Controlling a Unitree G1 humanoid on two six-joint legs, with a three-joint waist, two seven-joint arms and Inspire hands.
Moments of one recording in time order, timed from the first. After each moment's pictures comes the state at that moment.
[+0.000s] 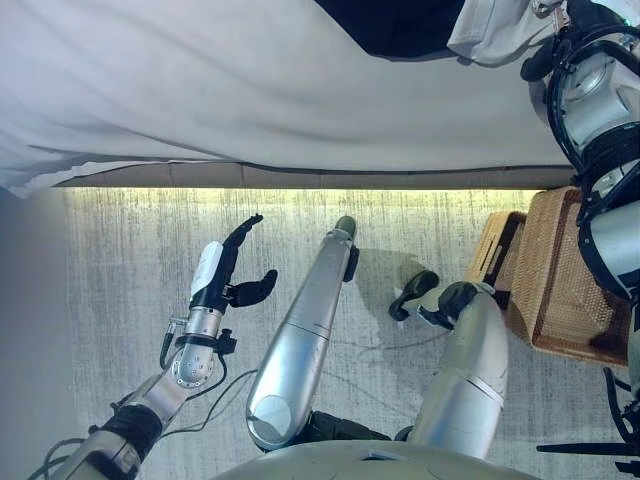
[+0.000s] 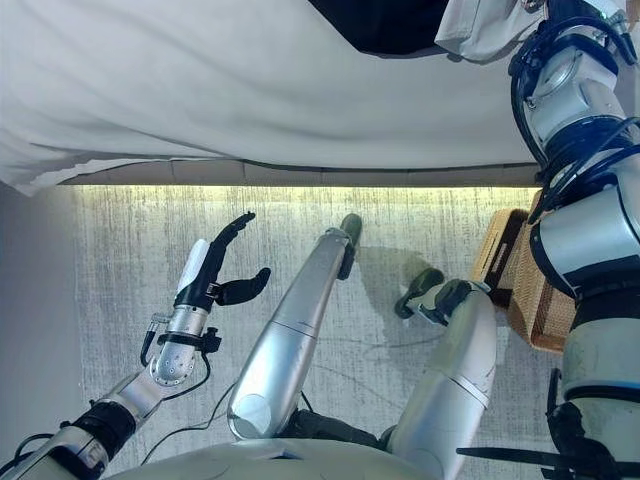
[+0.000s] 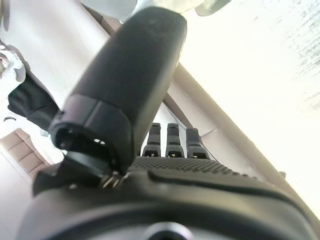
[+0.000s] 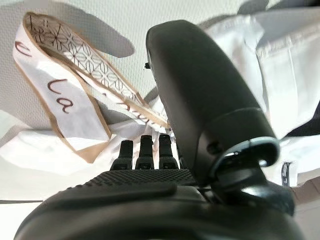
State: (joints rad) left arm -0.06 0.58 -0.49 0.48 0.09 -0.60 0.56; right arm -1.50 -0.77 0.77 1.24 -0.14 0.19 -0.19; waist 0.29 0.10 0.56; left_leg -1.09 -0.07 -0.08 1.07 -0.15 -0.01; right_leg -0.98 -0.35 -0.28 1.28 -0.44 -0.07
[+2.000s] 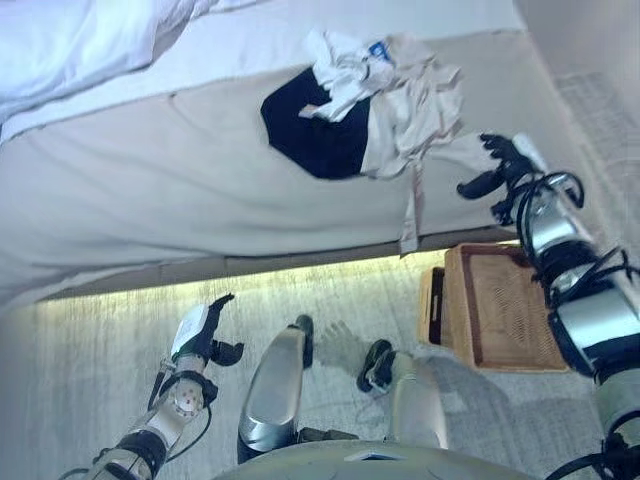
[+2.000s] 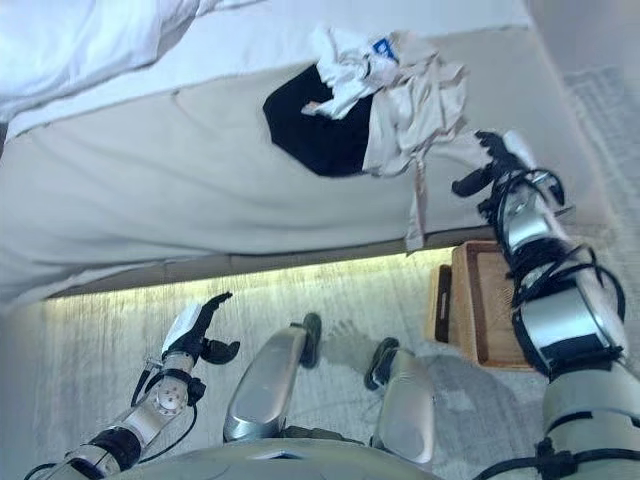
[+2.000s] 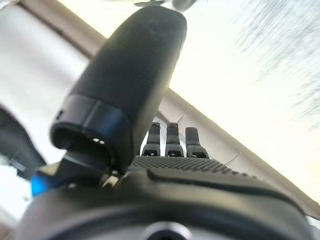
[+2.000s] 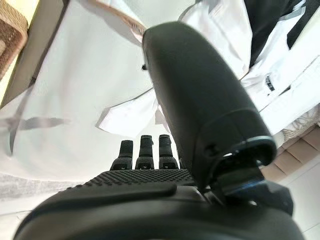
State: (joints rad) left arm -0.04 0.43 -0.43 0.93 0.18 -0.24 0.38; right arm -0.79 -0.68 0.43 0.92 -0.01 0.06 -0.12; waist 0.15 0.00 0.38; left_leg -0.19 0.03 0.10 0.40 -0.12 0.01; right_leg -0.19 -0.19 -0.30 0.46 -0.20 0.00
